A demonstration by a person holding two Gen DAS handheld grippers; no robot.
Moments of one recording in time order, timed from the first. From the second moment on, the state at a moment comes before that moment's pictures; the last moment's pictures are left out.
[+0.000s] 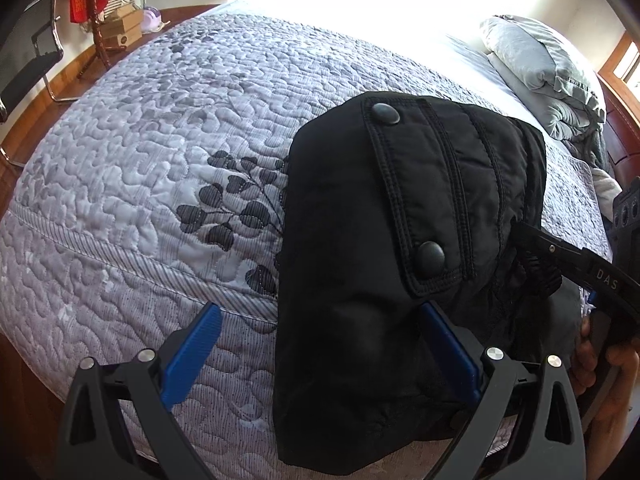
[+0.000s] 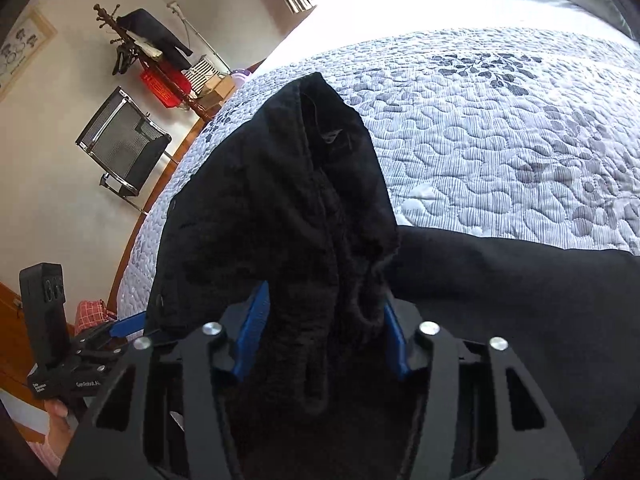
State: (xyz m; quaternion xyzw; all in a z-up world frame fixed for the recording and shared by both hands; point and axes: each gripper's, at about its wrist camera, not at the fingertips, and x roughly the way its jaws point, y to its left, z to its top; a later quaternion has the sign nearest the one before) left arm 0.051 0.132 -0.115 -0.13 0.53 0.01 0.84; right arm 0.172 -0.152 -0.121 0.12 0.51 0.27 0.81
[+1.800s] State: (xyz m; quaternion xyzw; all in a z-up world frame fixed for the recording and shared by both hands) left arm 0.044 0.002 -0.091 -0.02 0.53 -0.07 0.85; right arm 0.090 -0.353 -0.092 0.17 0.48 0.09 0.85
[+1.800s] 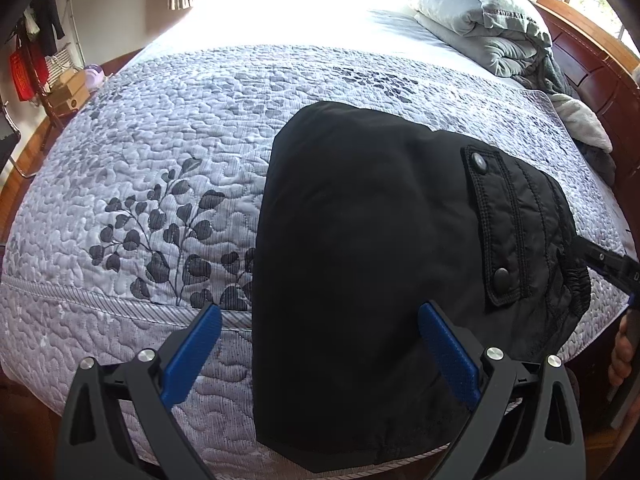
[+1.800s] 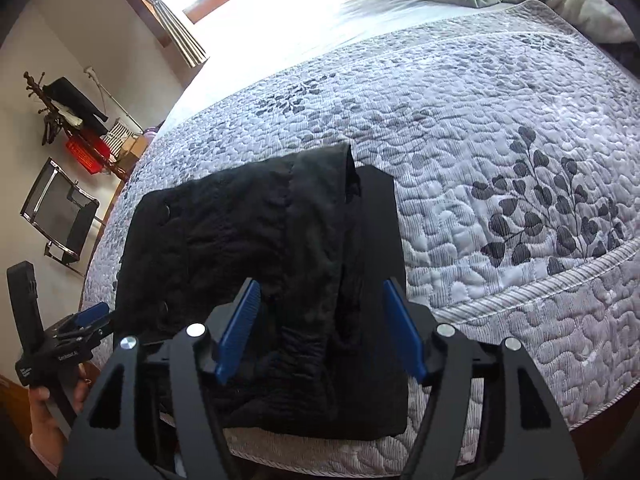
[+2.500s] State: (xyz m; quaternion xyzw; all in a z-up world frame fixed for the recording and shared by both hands) left arm 0.050 -0.012 -0.100 -0.01 0.53 -0.07 0.84; right arm 0.160 -0.362 -0.099 0.21 0.48 0.12 0.84
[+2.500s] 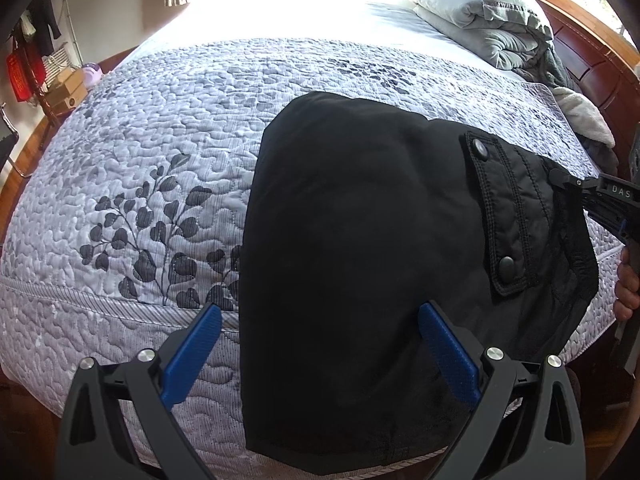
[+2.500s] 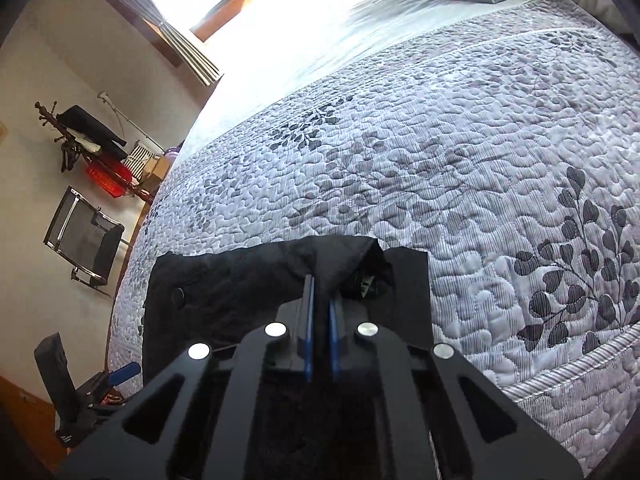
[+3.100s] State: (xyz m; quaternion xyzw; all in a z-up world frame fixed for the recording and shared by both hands) left arm 0.038 -0.020 -0.101 0.00 0.53 -0.06 0.84; right arm 0.063 -0.364 -0.103 0.17 0.51 0.09 0.84
